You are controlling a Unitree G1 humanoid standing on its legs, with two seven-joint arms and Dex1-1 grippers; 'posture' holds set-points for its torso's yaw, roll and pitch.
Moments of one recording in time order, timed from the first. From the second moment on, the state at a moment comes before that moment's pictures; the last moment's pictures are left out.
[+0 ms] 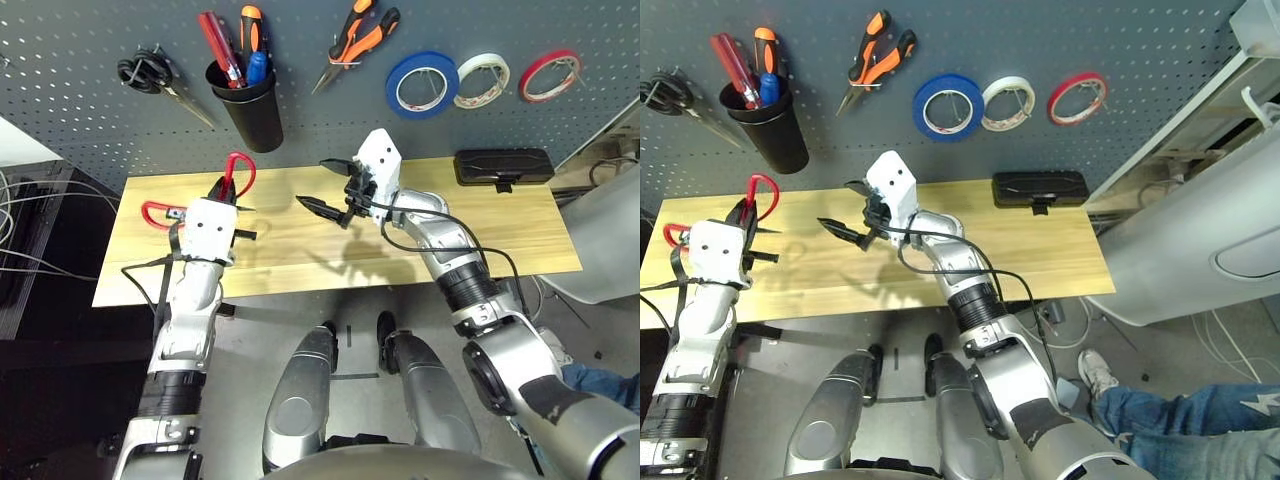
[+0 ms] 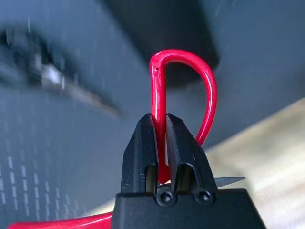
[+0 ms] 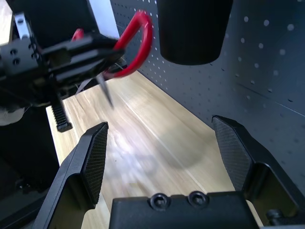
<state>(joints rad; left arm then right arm) -0.20 0.37 0.10 0.07 0.23 -0.29 0.03 -0.76 -0.01 0.18 0.50 0.08 0.03 0.81</state>
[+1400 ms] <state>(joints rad) -0.45 0.54 0.29 0.32 0.16 -0.31 0.13 -0.84 0.06 0.18 0.50 0.12 -0.04 0.78</state>
